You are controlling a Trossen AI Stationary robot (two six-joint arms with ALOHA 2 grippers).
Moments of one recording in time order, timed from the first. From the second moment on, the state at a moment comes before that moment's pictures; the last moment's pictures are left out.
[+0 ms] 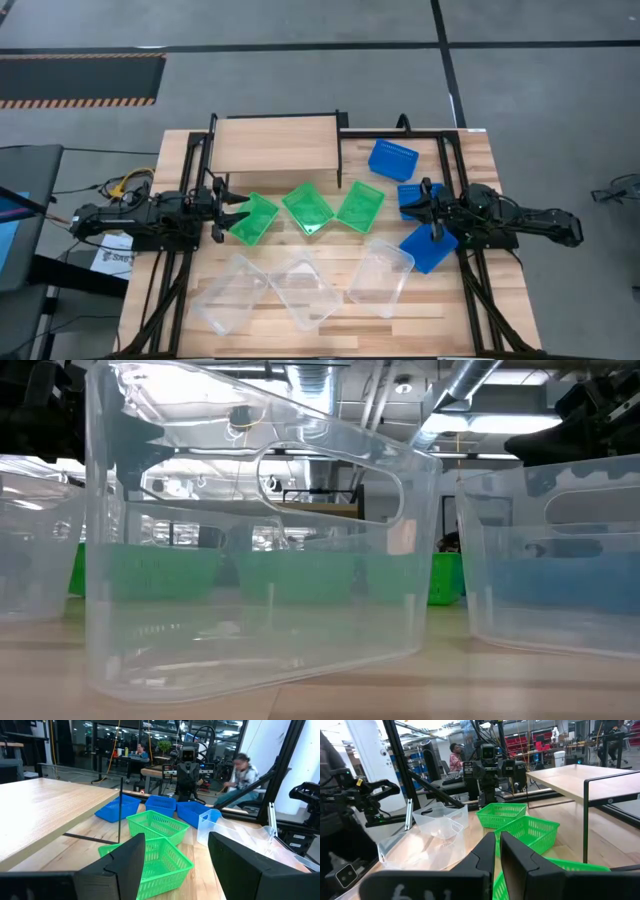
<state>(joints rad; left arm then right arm) 0.01 0.01 0.02 0.01 -0.12 -0.15 -0.16 0.01 0.01 0.04 -0.18 0.18</state>
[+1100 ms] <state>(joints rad) 0.01 0.01 0.02 0.01 -0.13 -0.84 -0.16 0.01 0.01 0.04 -0.18 0.15</state>
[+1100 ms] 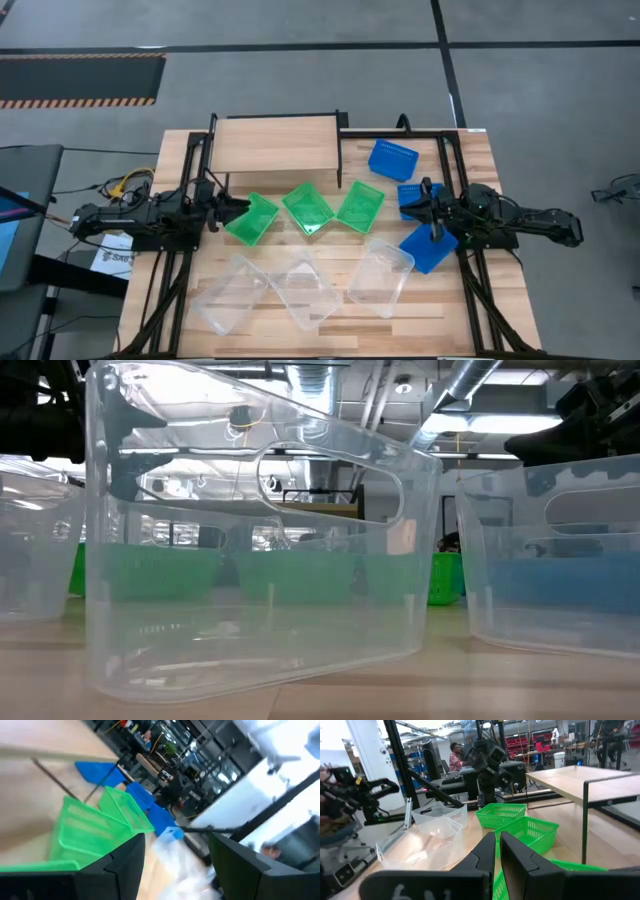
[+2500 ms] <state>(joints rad) 0.01 0.01 0.21 0.57 -0.51 -0.94 -0.16 0.39 0.37 -0.03 0.13 0.64</state>
